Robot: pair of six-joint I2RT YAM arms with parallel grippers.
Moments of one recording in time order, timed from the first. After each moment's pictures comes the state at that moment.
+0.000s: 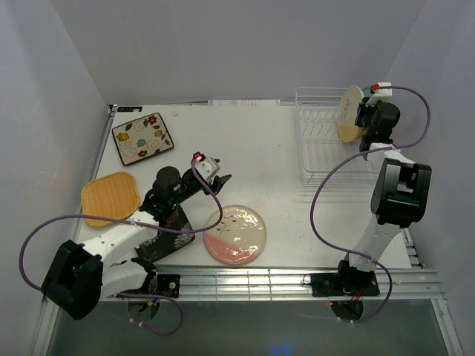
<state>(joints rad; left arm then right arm) -0.55 1.13 0.53 0.57 0.35 0.26 -0.20 1.86 1.23 0.52 -0.14 -0.10</state>
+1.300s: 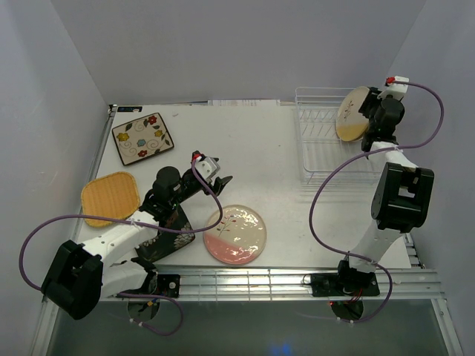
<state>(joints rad) -0.55 1.13 0.53 0.57 0.35 0.25 -0.19 1.83 1.24 0.58 0.04 0.02</state>
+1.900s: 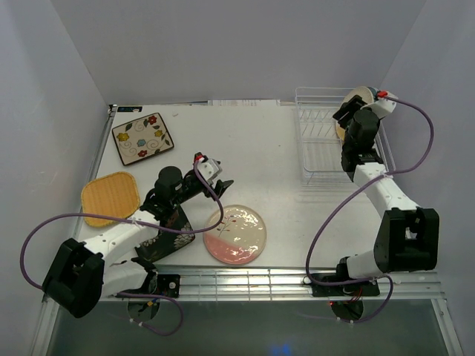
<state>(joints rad) -0.55 1.14 0.53 0.53 0.38 0.26 0.05 1.45 1.01 0.43 0.37 0.36</state>
